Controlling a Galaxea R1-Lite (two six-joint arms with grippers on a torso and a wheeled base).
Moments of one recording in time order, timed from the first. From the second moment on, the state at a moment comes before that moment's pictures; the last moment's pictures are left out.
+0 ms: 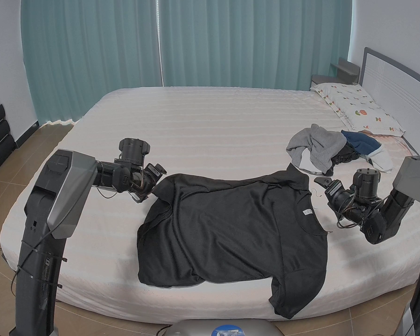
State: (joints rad) left arm -0.20 2.59 -1.90 0.01 0.00 -1.01; right arm 0.09 2.23 -0.77 -1.12 0.04 0.95
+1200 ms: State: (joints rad) left arm -0.24 2.77 -2.00 -0.19 0.16 -0.96; right arm 0.10 2.31 -0.64 -1.38 0.05 1.05
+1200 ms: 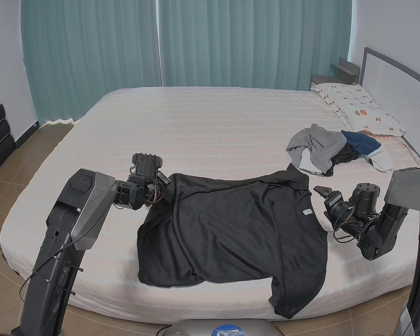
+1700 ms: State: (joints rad) left arm -0.16 2.72 -2.00 -0.42 0.21 -0.95; right arm 0.11 2.31 -0.63 -1.41 0.04 1.05
